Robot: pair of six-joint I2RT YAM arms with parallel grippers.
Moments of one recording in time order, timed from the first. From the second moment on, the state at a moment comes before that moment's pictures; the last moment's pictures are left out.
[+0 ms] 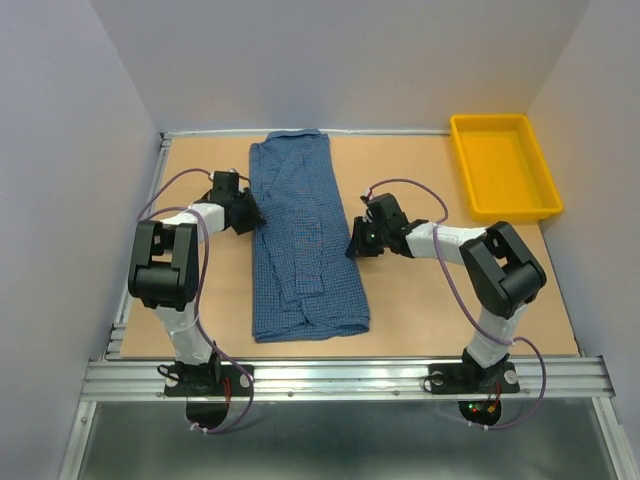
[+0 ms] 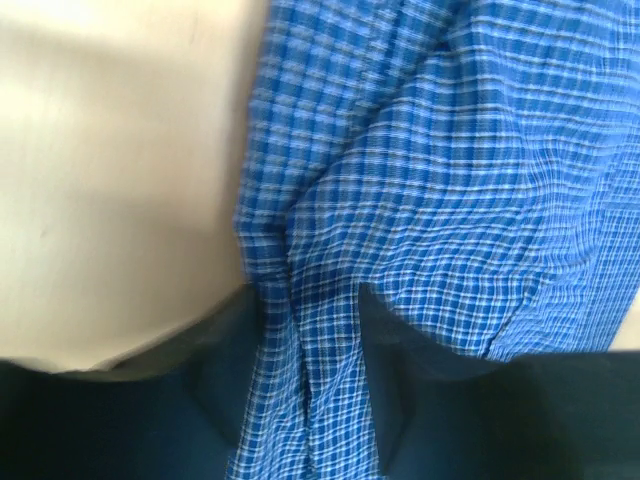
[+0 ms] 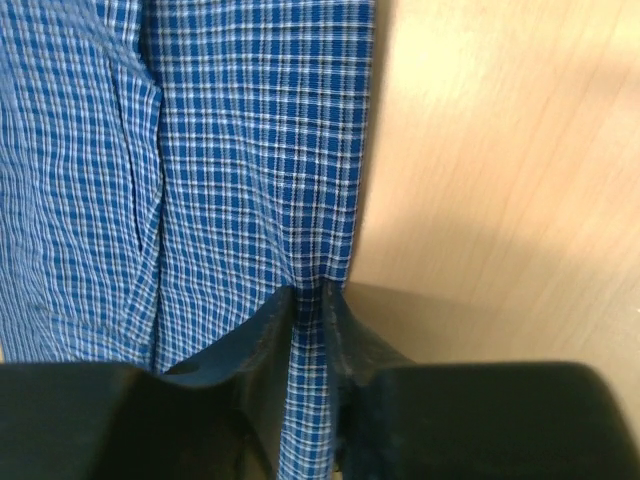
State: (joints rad) left arm -0.12 1.79 1.04 -0.16 0.13 -0.58; right arm 0.56 1.81 1.00 -0.04 -0.23 0.52
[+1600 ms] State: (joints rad) left arm -0.44 1.06 0.38 -0.20 0.32 -0.85; right arm 0.33 1.09 0.50 -0.36 -0.29 0.69
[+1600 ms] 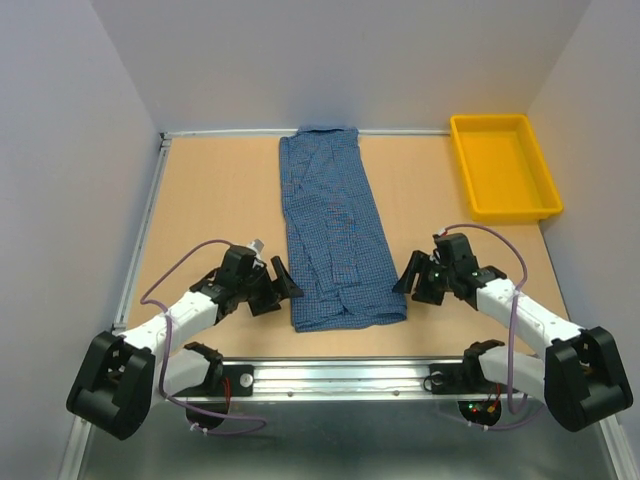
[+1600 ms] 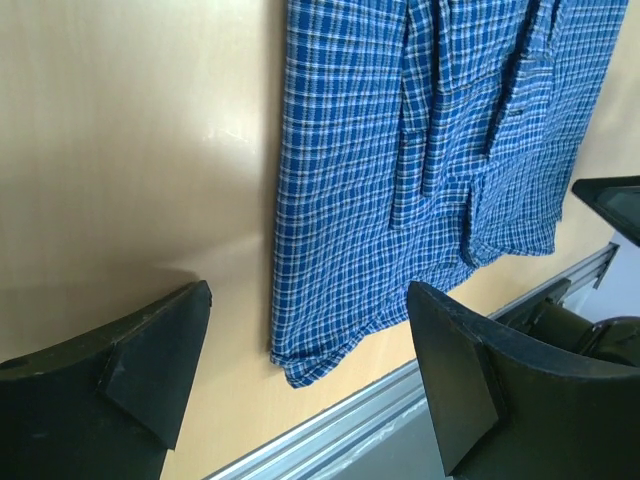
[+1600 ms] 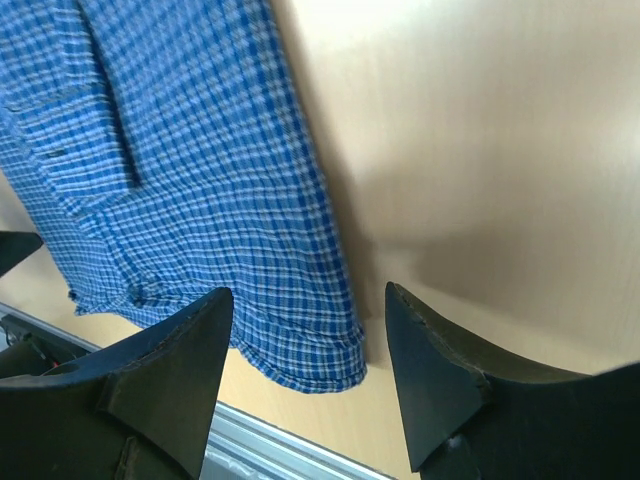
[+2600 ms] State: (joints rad) left arm -0.55 1.14 0.36 -0.21 0.38 -0.89; right arm 0.33 1.15 0.46 -0.34 -0.45 0.68
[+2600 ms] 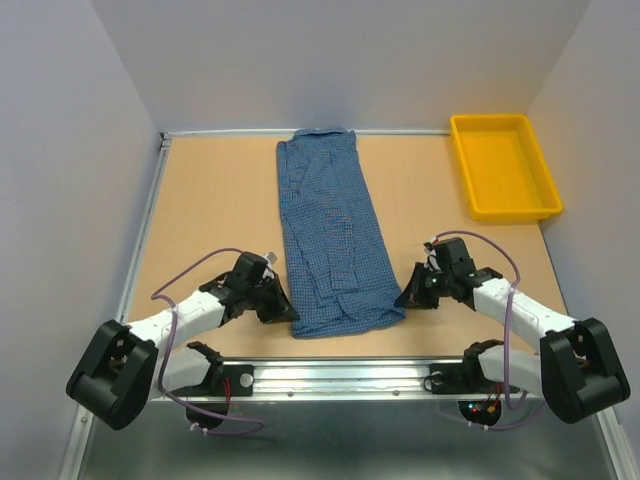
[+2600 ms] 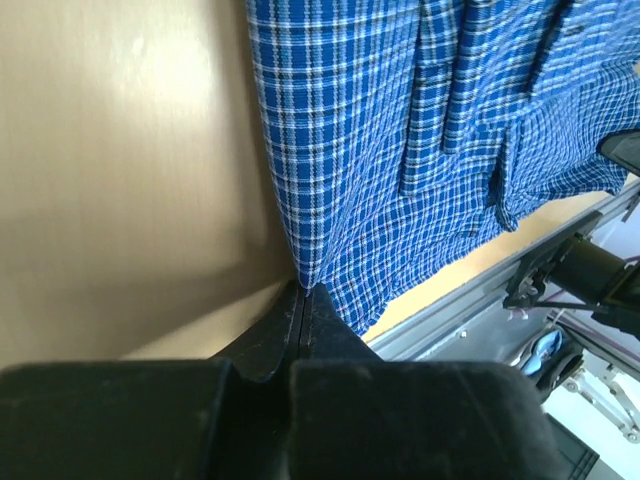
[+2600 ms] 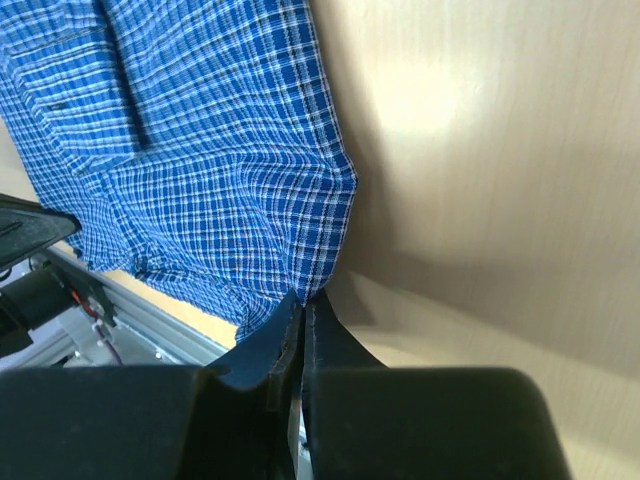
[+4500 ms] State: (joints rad) left arm -0.13 1.95 1.40 -0.32 0.41 -0.61; right arm 0.31 2.20 1.82 -0.59 -0.41 0.50
